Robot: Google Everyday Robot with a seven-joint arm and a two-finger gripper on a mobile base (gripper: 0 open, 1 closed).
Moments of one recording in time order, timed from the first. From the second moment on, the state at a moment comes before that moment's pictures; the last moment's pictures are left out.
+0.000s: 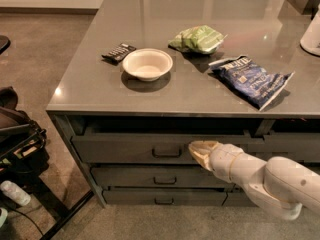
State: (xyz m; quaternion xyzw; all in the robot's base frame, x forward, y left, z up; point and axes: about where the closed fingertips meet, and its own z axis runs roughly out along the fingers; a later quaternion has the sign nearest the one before) arm 0.518 -0.125 0.674 -0.34 0.76 0.16 0.54
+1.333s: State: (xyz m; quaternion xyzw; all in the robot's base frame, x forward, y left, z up) arm 0.465 -0.139 0.623 -0.38 0.79 0.21 0.44
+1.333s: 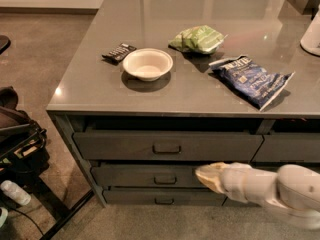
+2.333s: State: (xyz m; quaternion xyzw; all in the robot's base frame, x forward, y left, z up) arm 0.442 -0.163 0.615 -0.37 0.80 0.23 0.42
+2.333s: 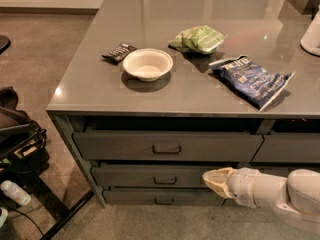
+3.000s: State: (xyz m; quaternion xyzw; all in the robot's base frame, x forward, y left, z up) arm 0.442 -0.163 0.615 -0.37 0.80 0.23 0.42
